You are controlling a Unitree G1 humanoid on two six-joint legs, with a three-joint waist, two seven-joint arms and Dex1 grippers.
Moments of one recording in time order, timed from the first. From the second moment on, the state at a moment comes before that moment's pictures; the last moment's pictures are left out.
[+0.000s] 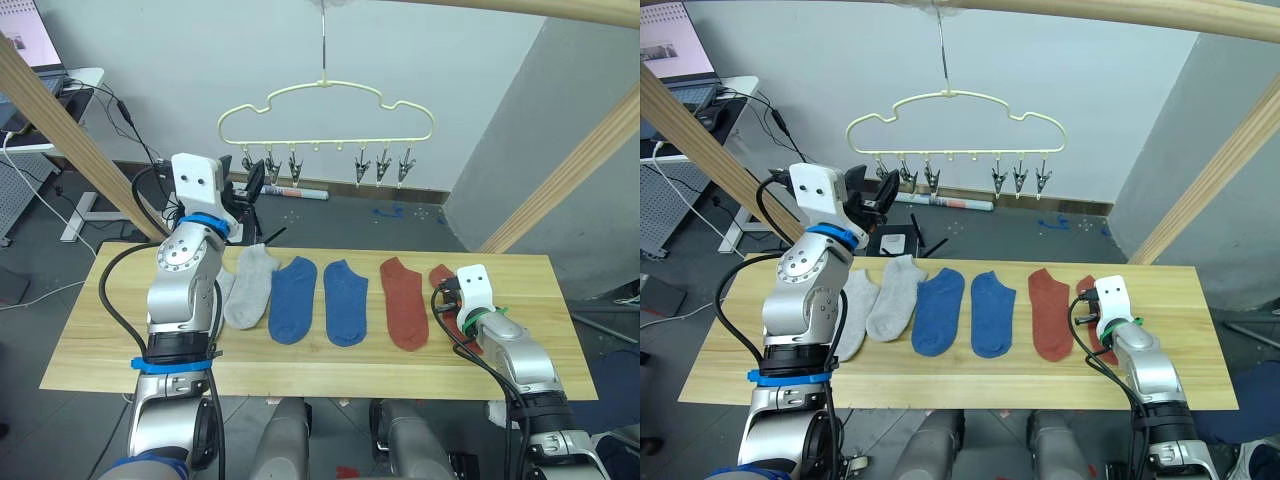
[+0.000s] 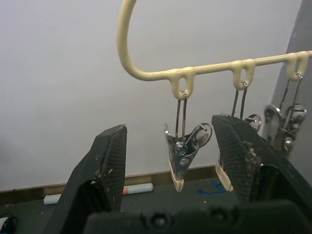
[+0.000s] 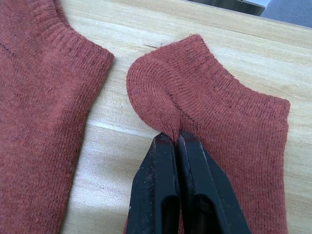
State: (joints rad) left arm -0.58 0.31 0.19 0.09 -0.28 0.23 -0.29; right arm -0.25 -0.31 -0.02 0.16 0.08 0.55 0.22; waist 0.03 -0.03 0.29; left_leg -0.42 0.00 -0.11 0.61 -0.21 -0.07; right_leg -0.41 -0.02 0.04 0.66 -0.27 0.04
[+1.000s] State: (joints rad) left arm -0.61 0.31 0.16 0.17 -0.21 0.16 -0.29; right arm -0.25 -0.31 -0.02 0.16 0.08 0.56 0.22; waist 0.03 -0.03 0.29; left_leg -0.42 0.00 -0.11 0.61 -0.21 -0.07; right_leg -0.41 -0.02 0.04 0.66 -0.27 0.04
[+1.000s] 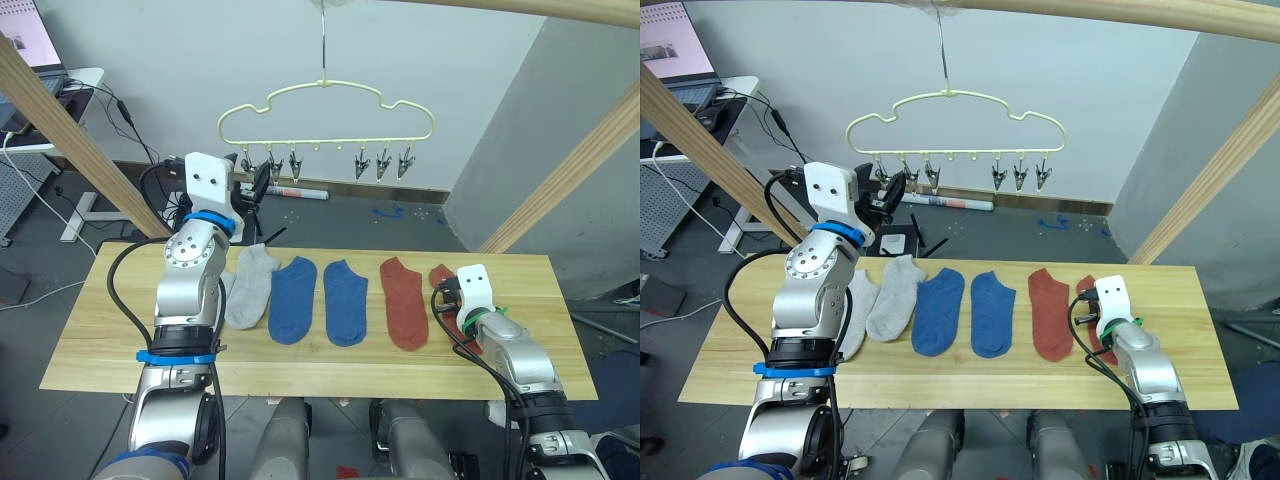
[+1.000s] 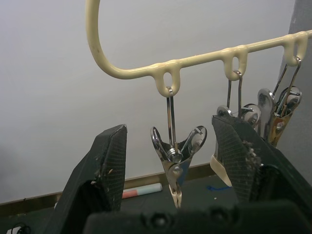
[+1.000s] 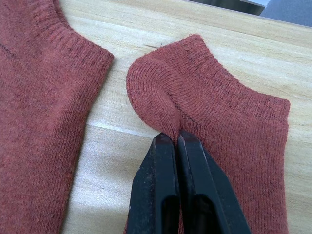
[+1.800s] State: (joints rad) left arm -0.62 0.31 0.16 0.17 -0.22 0.17 -0.30; right arm -0.25 -0.29 -0.04 0.12 0.10 0.60 0.22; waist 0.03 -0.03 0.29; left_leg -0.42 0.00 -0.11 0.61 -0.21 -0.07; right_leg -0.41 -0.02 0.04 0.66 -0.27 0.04
